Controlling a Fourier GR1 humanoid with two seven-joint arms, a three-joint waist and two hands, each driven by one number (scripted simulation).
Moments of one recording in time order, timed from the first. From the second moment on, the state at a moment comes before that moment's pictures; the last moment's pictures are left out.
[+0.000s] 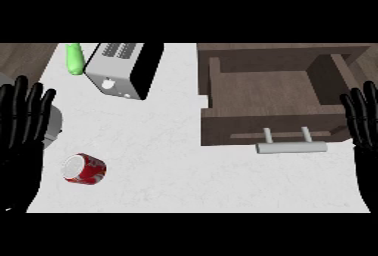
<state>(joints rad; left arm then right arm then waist) -0.01 0.11 0.01 -2.10 0.04 0.00 -0.01 0.03 -0.15 -0.02 -2.10 0.00 0.00 0.00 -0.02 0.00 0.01</state>
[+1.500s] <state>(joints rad) 0.24 0.00 -0.24 -2.13 -0.80 1.04 0.71 0.15 -0.09 -0.08 -2.11 -0.05 -0.04 0.17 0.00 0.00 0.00</state>
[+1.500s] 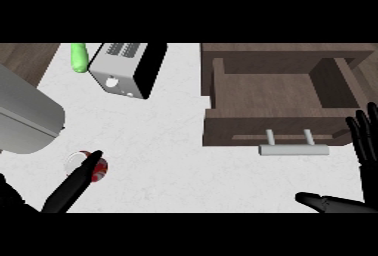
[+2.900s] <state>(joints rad) 0.14 0.03 -0.22 -1.61 -0.14 1.37 0.18 0.19 -0.12 -0.21 -2.18 -0.13 0.04 0.19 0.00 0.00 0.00</state>
